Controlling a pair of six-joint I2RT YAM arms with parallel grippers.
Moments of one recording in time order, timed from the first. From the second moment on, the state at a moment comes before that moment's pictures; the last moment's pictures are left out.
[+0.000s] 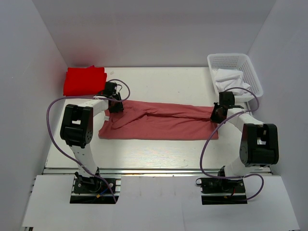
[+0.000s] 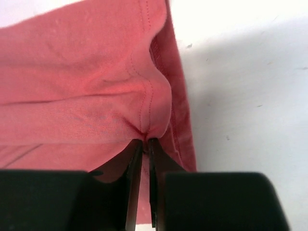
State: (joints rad) left arm -0.18 1.90 1.19 -0.27 -0.06 -0.37; right arm 0.03 1.56 0.87 -0.34 0.03 0.31
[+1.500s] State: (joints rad) left arm -0.18 1.90 1.19 -0.27 -0.06 -0.36; right arm 0.02 1.66 1.00 -0.42 0.06 0.44
